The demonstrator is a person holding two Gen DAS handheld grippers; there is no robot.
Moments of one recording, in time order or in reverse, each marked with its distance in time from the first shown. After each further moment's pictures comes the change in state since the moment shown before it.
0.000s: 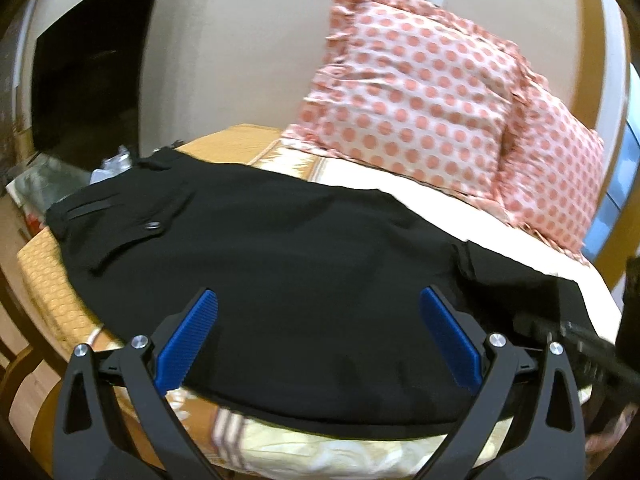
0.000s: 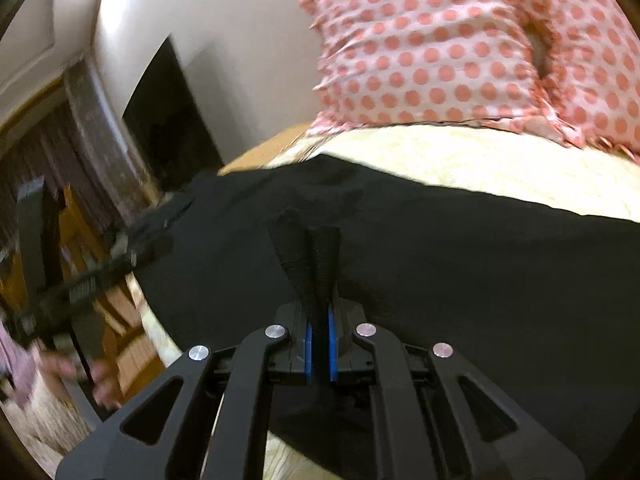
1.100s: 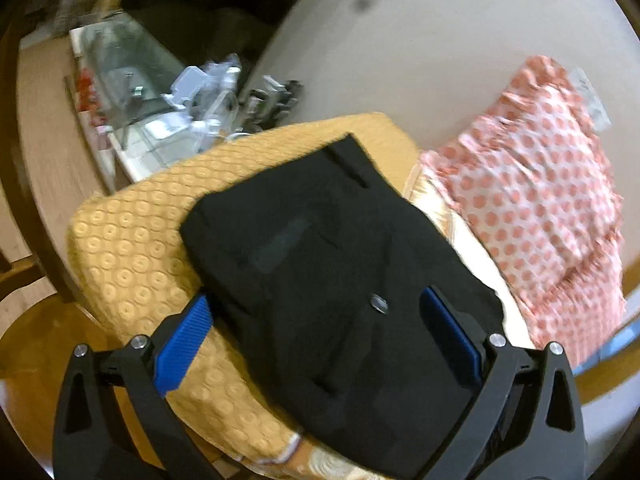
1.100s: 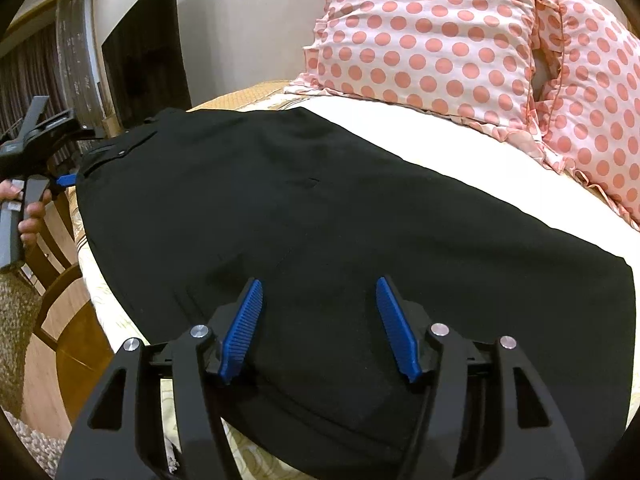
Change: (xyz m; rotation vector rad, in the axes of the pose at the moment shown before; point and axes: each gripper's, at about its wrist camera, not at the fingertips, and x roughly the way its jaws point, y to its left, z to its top) left arm 0.024 0.187 0.048 -0.510 0.141 0.063; right arm 0.013 0.012 -0.011 -0.152 0.113 -0.201
